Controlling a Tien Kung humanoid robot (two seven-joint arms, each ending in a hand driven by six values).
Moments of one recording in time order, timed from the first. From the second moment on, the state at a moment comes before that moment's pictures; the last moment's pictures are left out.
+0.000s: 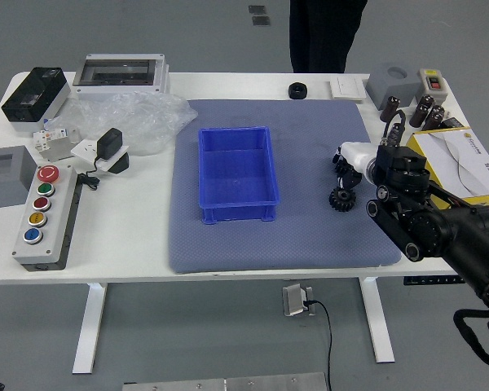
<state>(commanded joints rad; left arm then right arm) -0.25 0.12 -1.07 -0.18 1.35 -0.22 0.36 0.75 -0.15 0.88 0.76 -2.12 0.23 -0.33</state>
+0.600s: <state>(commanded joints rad) -0.25 0.12 -1.07 -0.18 1.35 -0.22 0.36 0.75 -0.15 0.89 0.74 -2.17 0.17 -0.33</state>
